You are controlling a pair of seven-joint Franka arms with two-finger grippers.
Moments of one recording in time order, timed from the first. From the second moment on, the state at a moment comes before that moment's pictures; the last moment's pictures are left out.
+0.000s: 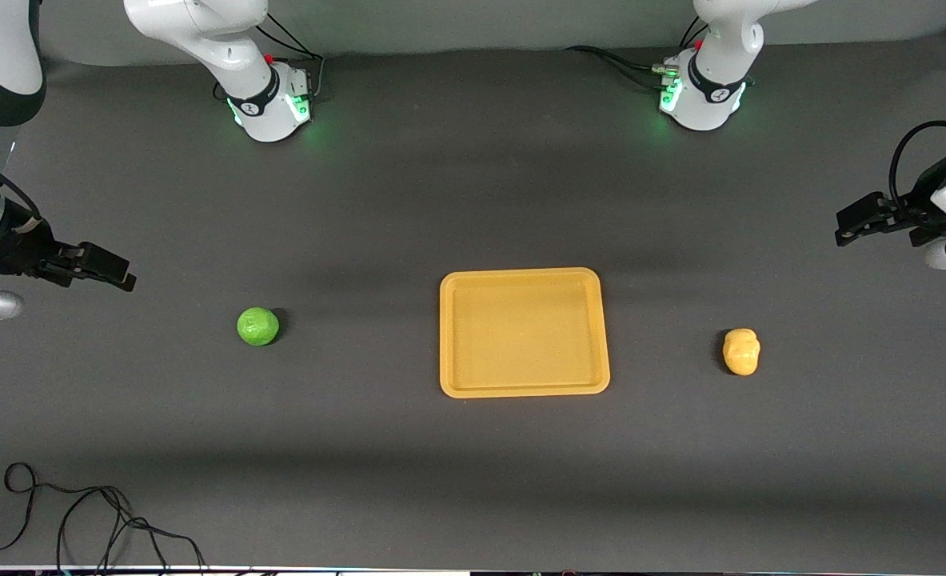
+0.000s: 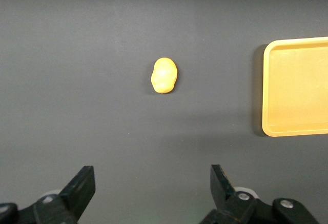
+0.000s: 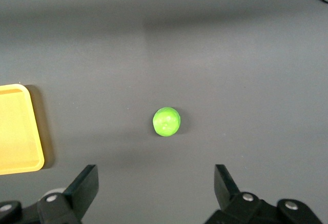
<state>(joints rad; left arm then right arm) 0.23 0.01 -0.24 -1.63 0.01 1.61 0.01 0.09 0.12 -0.08 -1.50 0.04 1.64 0.14</state>
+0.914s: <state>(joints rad) 0.23 0.02 -0.24 -1.68 0.01 1.67 0.01 -0.01 0.09 0.02 -1.50 -0.01 1.59 0.14</state>
